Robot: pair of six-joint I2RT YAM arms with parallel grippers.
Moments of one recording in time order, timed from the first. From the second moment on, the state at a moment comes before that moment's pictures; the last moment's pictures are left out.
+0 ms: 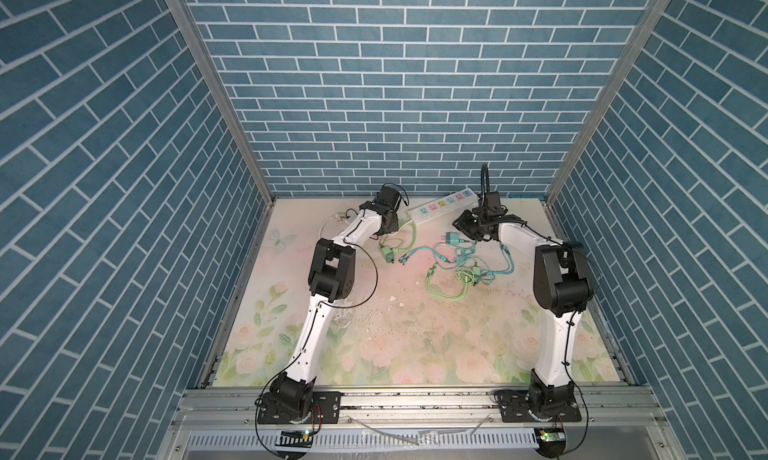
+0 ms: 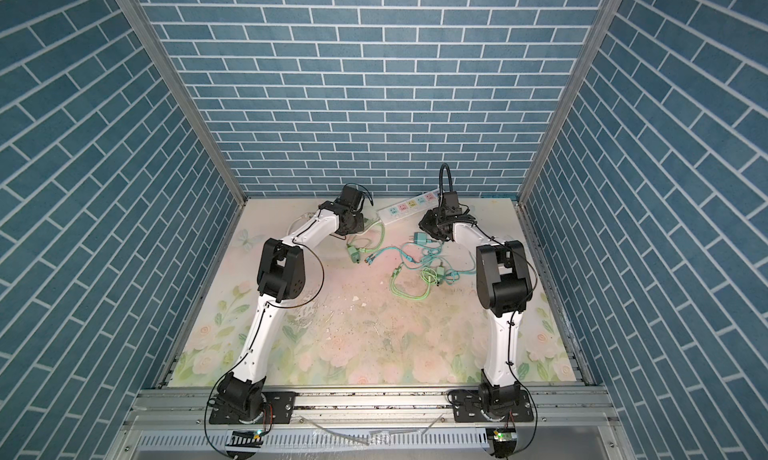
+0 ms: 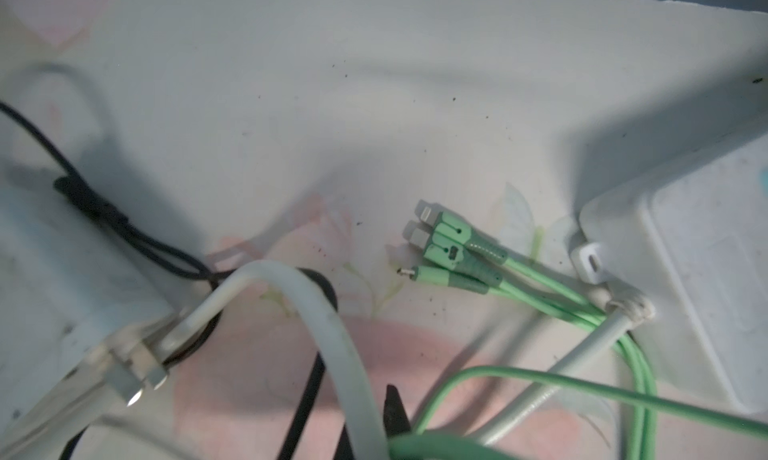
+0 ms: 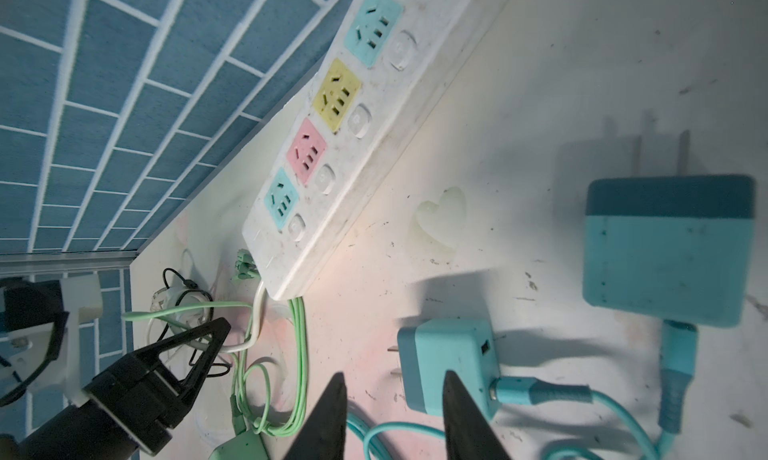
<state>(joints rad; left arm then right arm) -0.40 2.53 2.23 -0.73 -0.15 -0.43 0.26 2.09 1.56 -0.27 -0.27 0.71</state>
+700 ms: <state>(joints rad) -0.38 1.92 1.63 -0.76 -0.15 -0.39 0.27 2.07 1.56 -0.35 -0.27 0.68</state>
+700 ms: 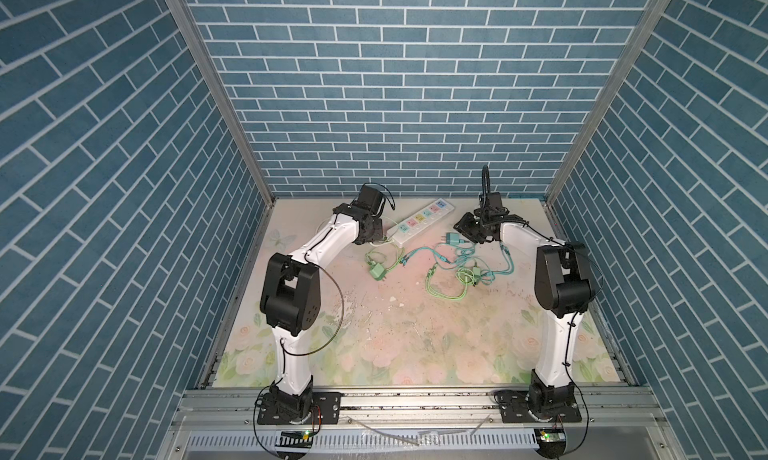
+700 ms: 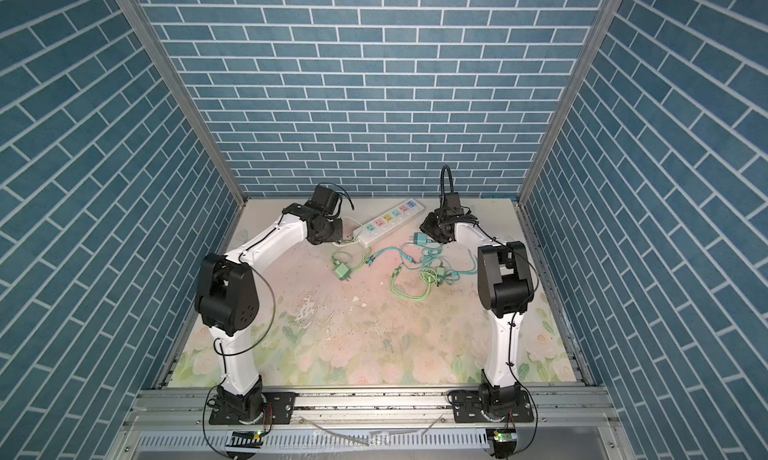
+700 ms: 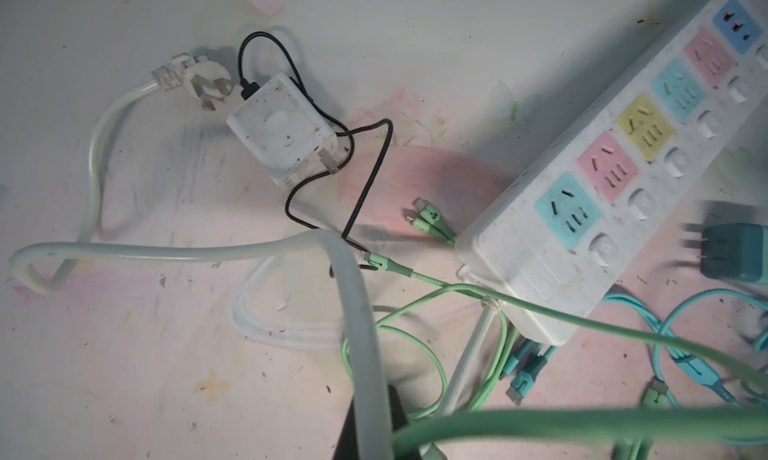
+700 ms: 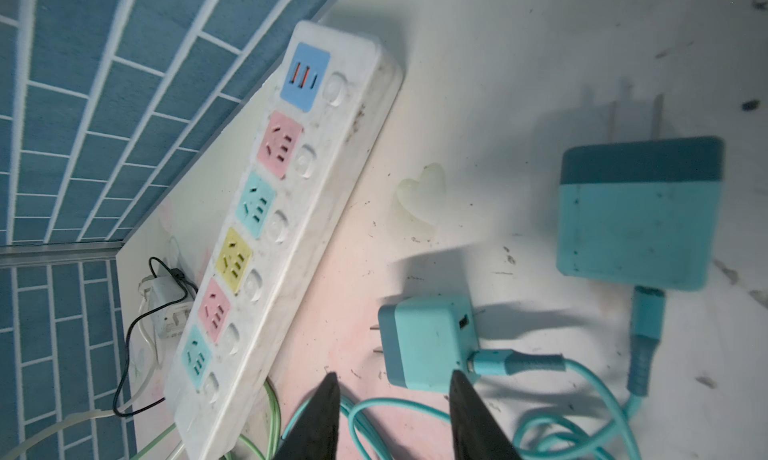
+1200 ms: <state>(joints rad) -0.30 1.79 1.36 -0.76 -0.16 -0.38 0.34 1.96 1.56 -0.49 -0.14 0.57</state>
